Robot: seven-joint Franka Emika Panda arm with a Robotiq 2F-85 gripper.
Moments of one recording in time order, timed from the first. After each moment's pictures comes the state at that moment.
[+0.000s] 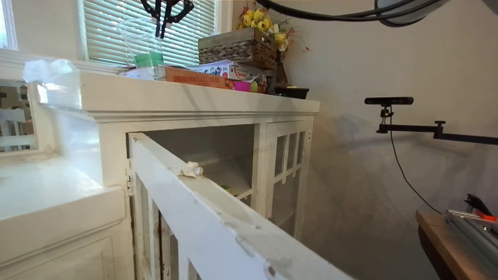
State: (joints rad) arm 0.19 0.84 -0.03 -0.46 -0.12 1.60 0.92
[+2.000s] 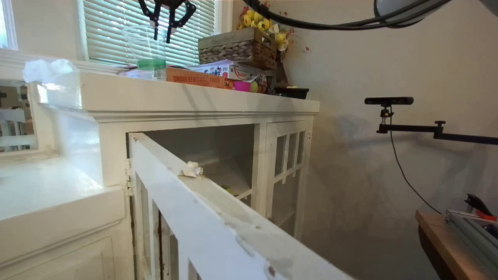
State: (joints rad) arm 0.19 0.85 -0.05 -0.45 -0.12 1.60 0.87
